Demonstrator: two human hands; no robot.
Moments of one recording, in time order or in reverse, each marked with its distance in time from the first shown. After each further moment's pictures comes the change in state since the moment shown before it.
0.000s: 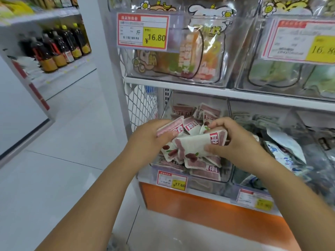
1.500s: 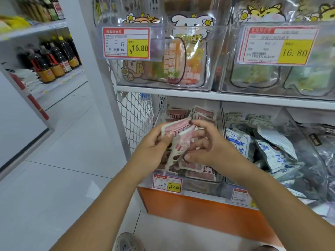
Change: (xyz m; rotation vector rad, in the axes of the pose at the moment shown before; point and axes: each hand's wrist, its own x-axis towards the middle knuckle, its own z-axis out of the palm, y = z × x) left_hand -0.008 0.003 0.027 -0.352 -0.044 -0.116; right_hand -0.003 0.001 0.027 0.493 -0.141 -0.011
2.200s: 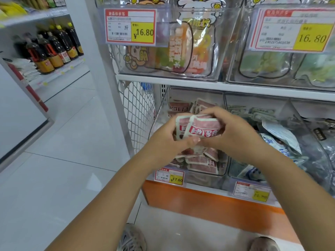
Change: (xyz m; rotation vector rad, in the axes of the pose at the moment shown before) left_hand 0.003 0.012 0.013 0.092 -0.165 0.064; right_hand -0.005 -0.030 -0.021 -0.556 0.079 -0.187
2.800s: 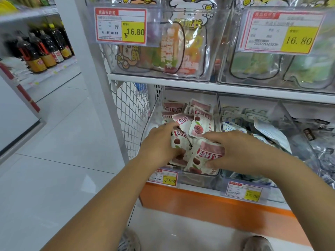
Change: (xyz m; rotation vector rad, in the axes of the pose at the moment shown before) left_hand 0.026 -0.039 0.012 0.652 0.088 -0.061; right_hand -0.018 0.012 -0.018 -0.584 -0.364 0.123
